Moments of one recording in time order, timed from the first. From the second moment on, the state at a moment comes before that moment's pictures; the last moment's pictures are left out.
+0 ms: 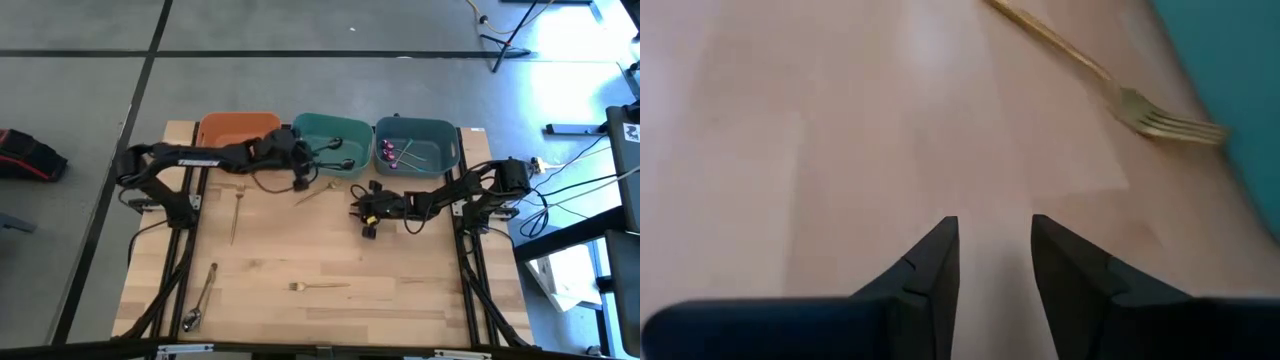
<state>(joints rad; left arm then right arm) 0.33 1.52 0.96 0.02 -0.07 0.27 -0.04 1.67 0.45 0.58 0.14 -0.04</state>
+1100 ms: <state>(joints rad) -0.45 1.42 0.96 -0.95 0.14 -1.22 0.44 1.67 0.56 0.68 0.10 -0.10</state>
